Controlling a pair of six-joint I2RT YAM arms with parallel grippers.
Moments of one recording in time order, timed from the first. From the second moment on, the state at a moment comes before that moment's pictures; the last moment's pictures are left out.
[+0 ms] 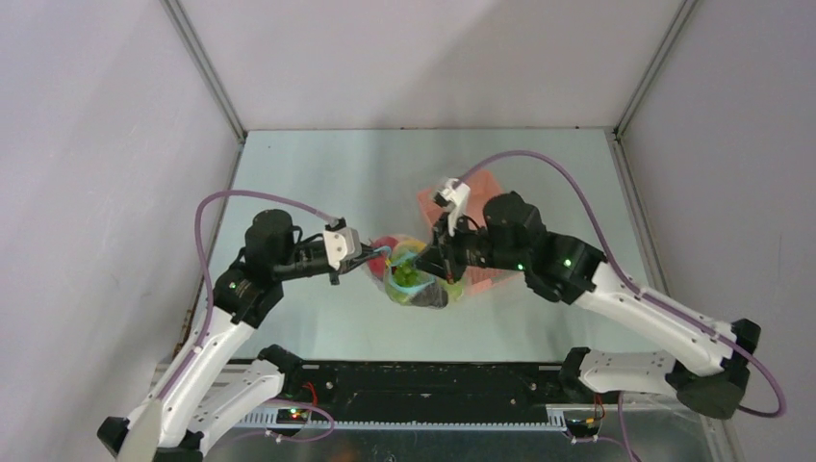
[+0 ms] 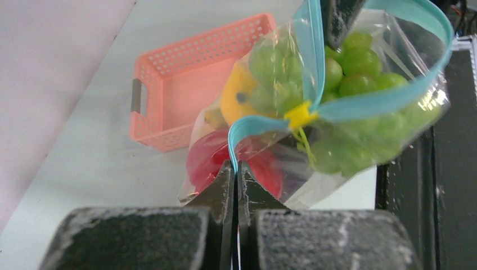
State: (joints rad) left arm -0.47 0.74 0.85 -0.44 0.76 0.52; right arm 1.00 1.07 1.15 -0.40 -0.24 0.33
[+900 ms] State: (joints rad) left arm -0.47 0.80 0.83 -0.36 0.74 0.40; right arm 0.96 1.26 1.23 -0.56 -0.03 0.18
